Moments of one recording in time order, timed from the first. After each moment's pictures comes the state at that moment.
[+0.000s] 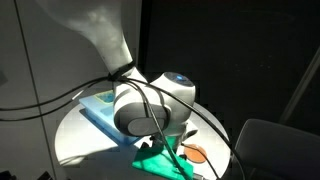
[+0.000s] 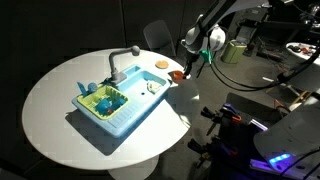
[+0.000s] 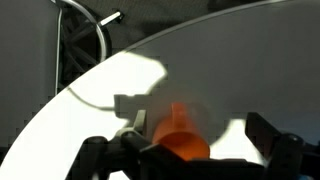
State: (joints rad) arm -0.50 0.43 0.02 -2.28 0.24 2.74 -1.00
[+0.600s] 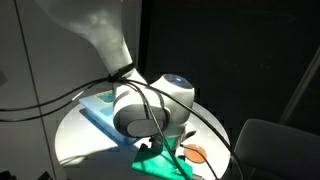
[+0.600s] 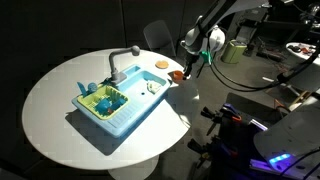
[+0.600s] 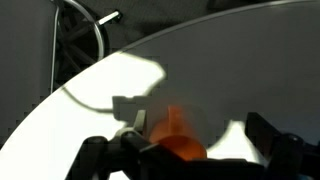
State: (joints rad) arm -0.50 0.44 0.02 -2.28 0.24 2.74 -1.02
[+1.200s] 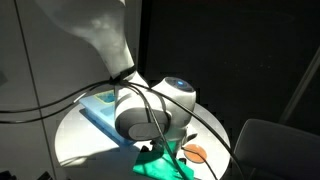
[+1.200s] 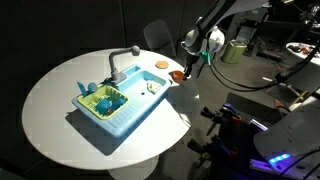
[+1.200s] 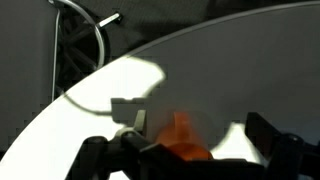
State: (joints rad) arm -0.51 0.45 0.02 -2.27 0.24 2.74 -1.02
